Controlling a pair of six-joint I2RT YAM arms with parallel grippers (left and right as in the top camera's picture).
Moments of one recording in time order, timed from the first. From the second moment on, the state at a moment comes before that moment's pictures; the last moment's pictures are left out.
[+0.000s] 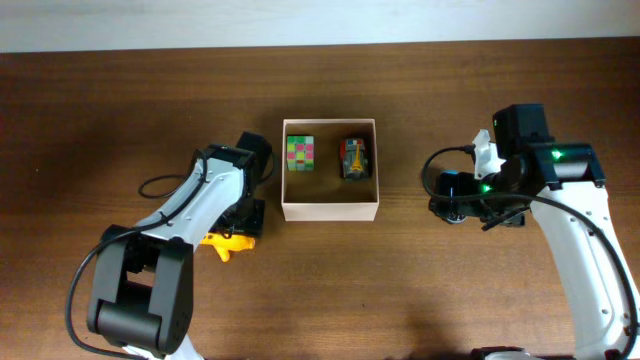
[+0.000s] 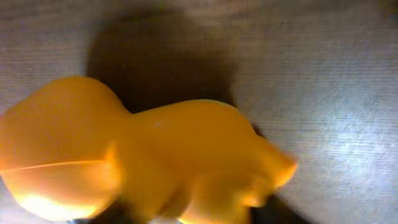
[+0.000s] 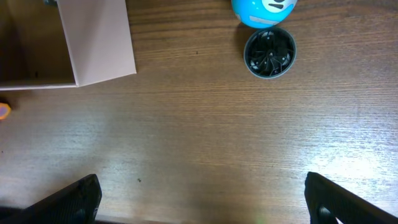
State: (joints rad) left arm -0.31 1.84 1.22 -1.08 -0.18 -0.24; right arm 0.01 1.43 1.32 -1.30 -0.21 0.14
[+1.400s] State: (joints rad) left arm -0.59 1.83 1.51 -0.84 0.00 -0.45; right arm 0.01 1.43 1.32 -1.30 -0.21 0.14
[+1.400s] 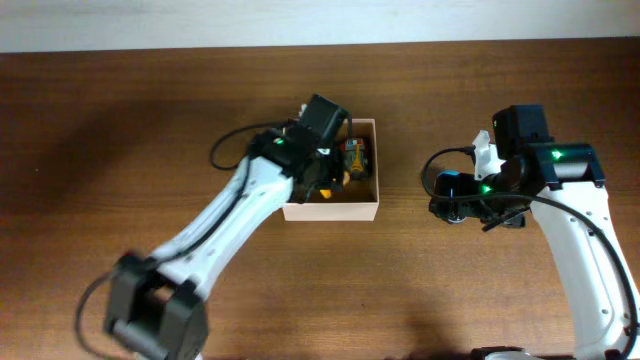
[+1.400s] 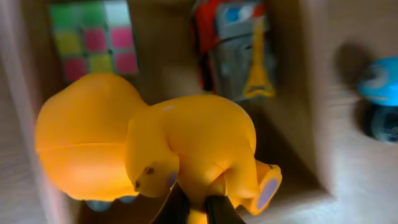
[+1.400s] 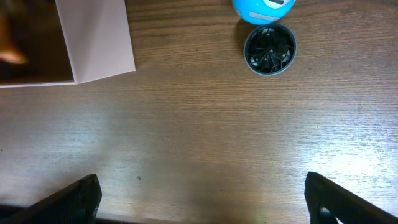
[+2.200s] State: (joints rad) left arm -0.55 1.89 2.02 -1.26 -0.02 -0.39; right arm 0.01 1.44 1.32 -1.04 -0.18 0.14
